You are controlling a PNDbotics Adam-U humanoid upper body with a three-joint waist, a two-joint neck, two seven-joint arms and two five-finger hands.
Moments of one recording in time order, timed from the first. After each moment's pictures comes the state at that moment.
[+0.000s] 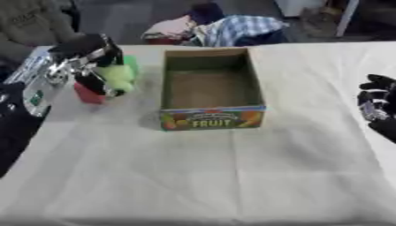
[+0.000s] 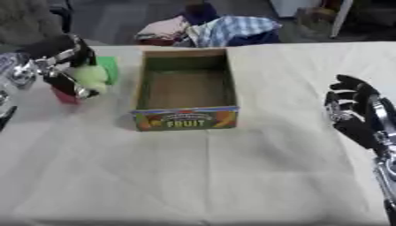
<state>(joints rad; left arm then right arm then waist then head) -0.86 0.56 -0.28 -1.17 -0.73 -0.19 -0.26 -0.25 -0.41 -0.01 -1.52 0.11 -0.17 0.03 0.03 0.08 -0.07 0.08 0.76</state>
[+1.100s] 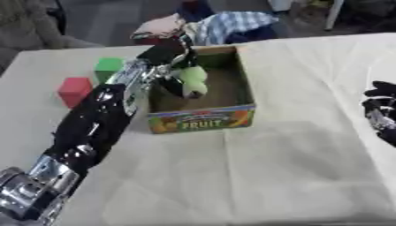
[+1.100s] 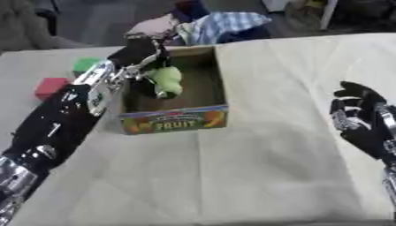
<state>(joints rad) -0.94 0.26 -0.26 -0.89 -0.98 -0.27 -0.15 -0.29 -0.39 0.02 -1.51 0.11 -0.17 0.08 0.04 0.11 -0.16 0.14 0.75</state>
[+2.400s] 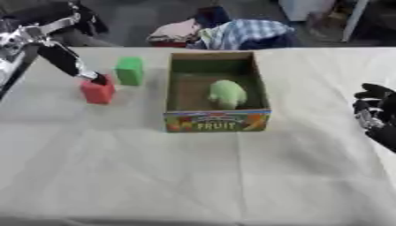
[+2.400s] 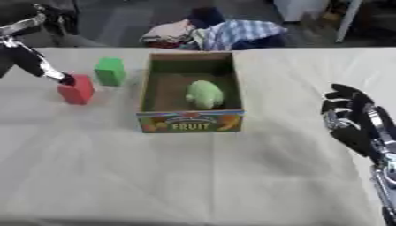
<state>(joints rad) -0.76 0.77 -0.22 -1.21 -0.64 -0.18 -0.47 -0.25 -0.39 0.00 -1.50 0.11 -0.17 0.06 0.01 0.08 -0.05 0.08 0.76</state>
